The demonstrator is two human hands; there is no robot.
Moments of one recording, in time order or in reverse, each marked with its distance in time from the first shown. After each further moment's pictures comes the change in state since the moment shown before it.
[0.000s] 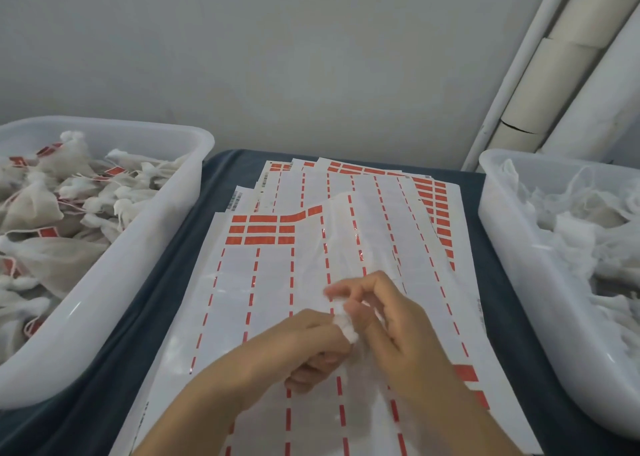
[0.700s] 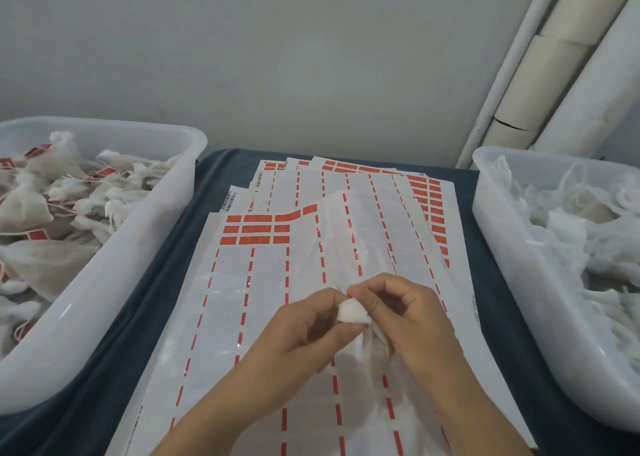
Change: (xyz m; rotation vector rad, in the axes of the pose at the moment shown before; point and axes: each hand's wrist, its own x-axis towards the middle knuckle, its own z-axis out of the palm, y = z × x) left_hand -0.010 -0.011 0.011 0.129 0.260 0.553; right_hand 0.007 0.001 -0.012 0.204 0.152 0.266
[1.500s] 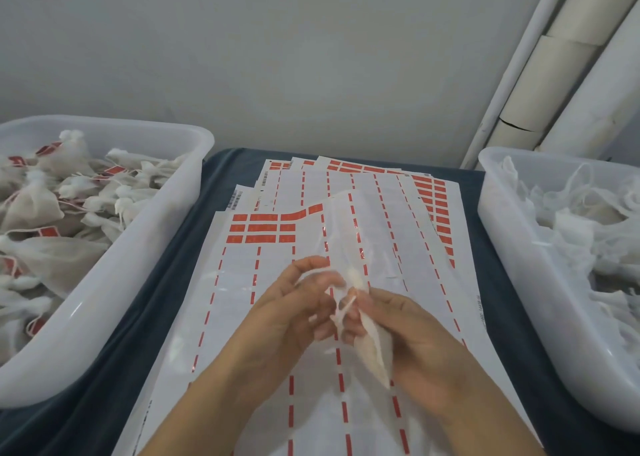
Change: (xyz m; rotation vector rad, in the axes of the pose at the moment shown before) left_hand 0.008 -0.006 -0.011 -0.764 0.212 -0.247; right_hand -0.005 -0.009 0.003 0.724 -0.356 0.423
